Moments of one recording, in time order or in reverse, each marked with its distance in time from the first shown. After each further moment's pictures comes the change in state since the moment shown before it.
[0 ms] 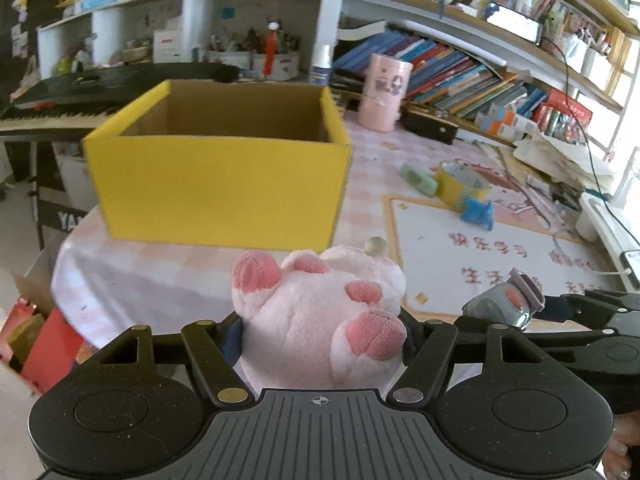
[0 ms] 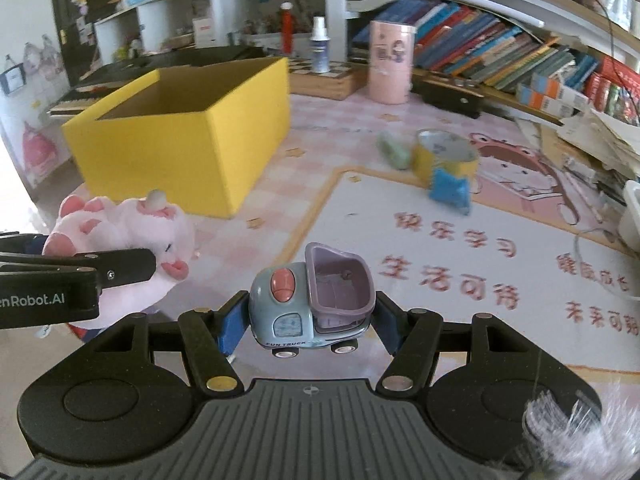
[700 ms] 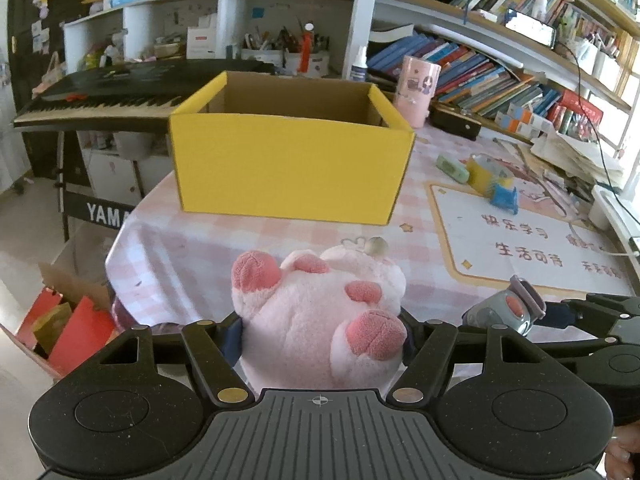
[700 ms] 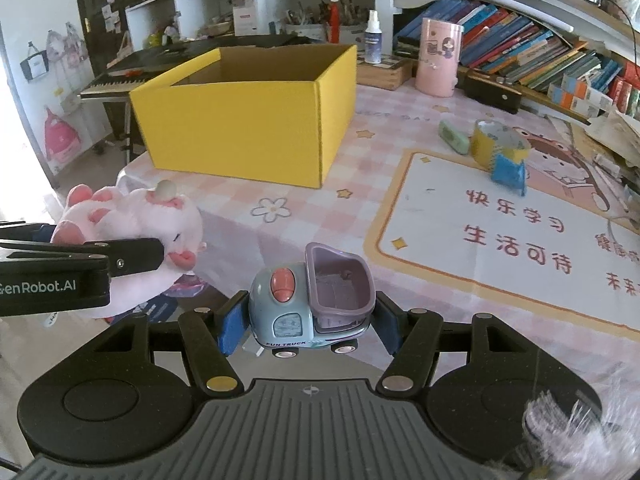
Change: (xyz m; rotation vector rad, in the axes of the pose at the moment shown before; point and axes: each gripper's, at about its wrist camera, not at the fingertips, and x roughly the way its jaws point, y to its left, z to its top) left arm -0.038 0.051 -0.026 -0.005 -0.002 0.039; right arm -0.013 0.071 -0.025 -0.021 0.016 0.047
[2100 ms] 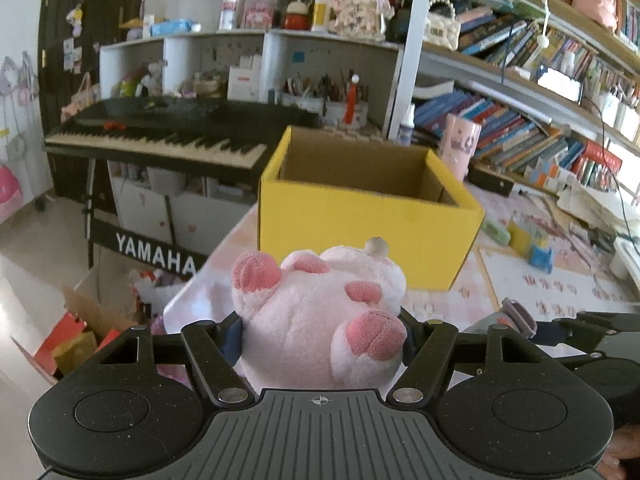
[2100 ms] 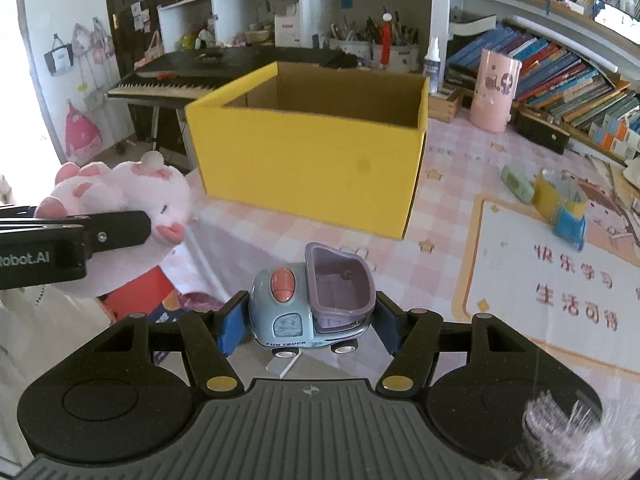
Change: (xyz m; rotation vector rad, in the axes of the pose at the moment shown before) left arm -0.020 0.066 0.034 -0.038 -0.136 0.038; right arm 0.021 0.064 0.044 -0.060 -0.043 0.037
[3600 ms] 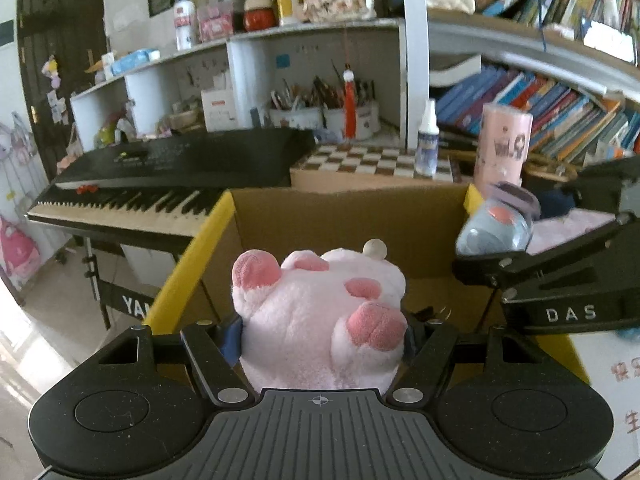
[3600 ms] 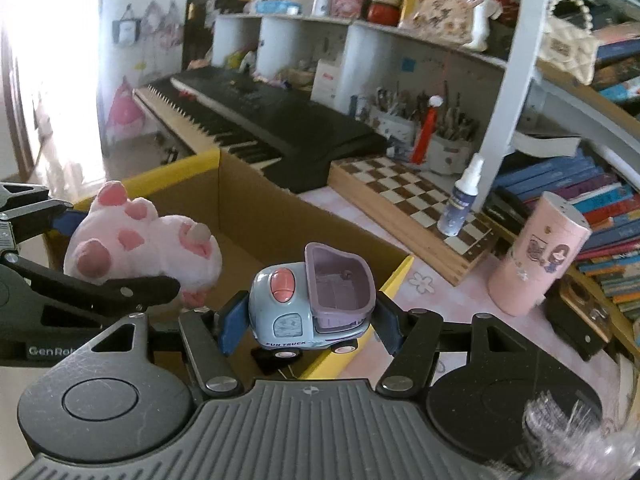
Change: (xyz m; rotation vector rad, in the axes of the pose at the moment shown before) left arm 0.179 -0.078 0.102 0.147 0.029 0.159; right arm 0.130 -0.116 0.177 -0.356 -0.089 0.128
